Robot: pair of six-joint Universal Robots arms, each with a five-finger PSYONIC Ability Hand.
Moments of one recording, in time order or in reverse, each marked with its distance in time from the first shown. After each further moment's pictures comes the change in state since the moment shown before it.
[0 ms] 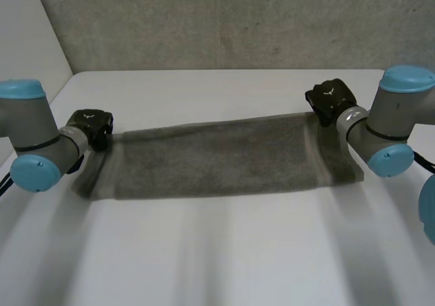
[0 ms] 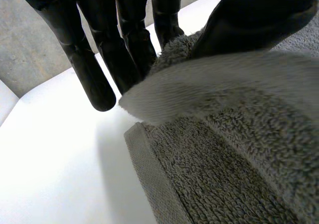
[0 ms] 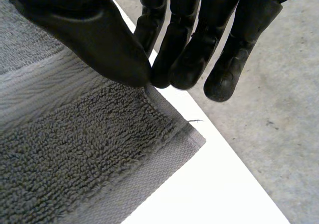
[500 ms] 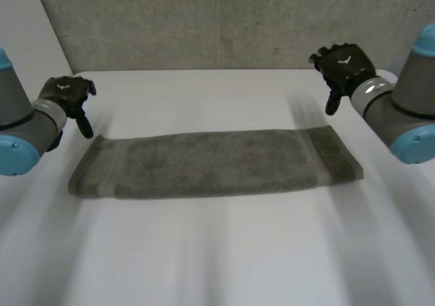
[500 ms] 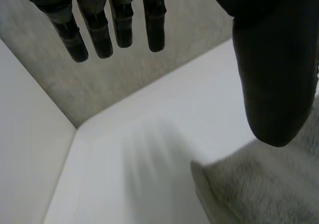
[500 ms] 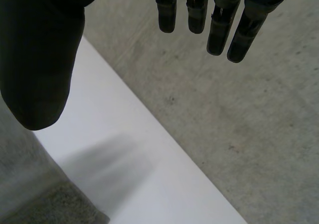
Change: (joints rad) left arm 0.022 0.184 -0.041 0.002 -0.046 -0.022; right arm 0.013 -0.318 0.211 0.011 0.031 0.113; left_hand -0.867 -0.872 -0.878 -0.876 -0.916; right_hand -1.052 -1.033 -1.051 -1.040 -1.067
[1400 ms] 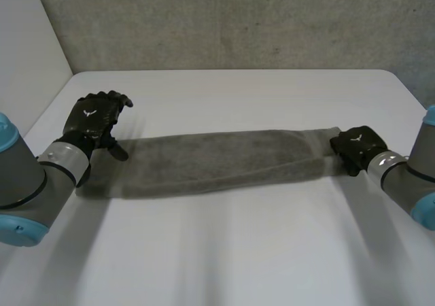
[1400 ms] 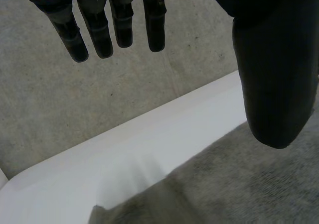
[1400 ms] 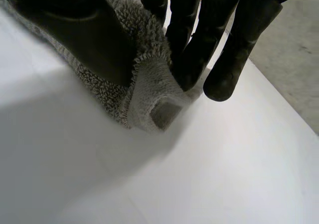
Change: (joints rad) left arm -0.081 0.319 -0.685 0.521 0.153 -0.166; right arm -0.150 -0.028 0.503 -0.150 -0.059 -0.176; left_hand 0.000 0.000 0.000 0.000 0.000; right_hand 1.067 1.057 1.067 1.077 1.092
